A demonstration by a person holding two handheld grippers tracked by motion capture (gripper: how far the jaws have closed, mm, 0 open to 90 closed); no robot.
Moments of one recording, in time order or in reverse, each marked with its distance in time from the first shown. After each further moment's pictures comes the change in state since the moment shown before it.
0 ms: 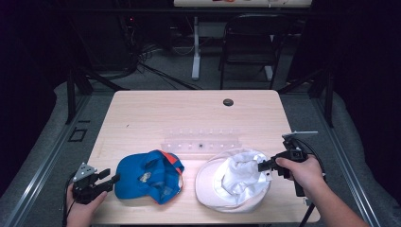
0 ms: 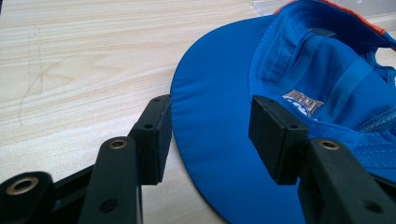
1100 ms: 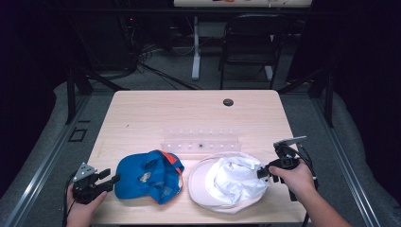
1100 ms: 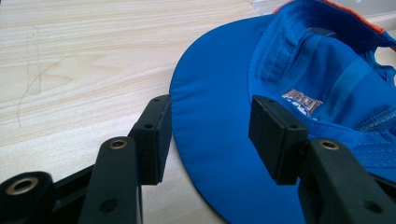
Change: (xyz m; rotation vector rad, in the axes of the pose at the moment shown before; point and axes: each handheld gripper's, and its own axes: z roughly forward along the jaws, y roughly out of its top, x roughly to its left) left arm 0.000 0.000 0.000 0.002 -0.003 0.000; right arm -0.018 -0.002 0.037 -0.004 -0.199 -0.079
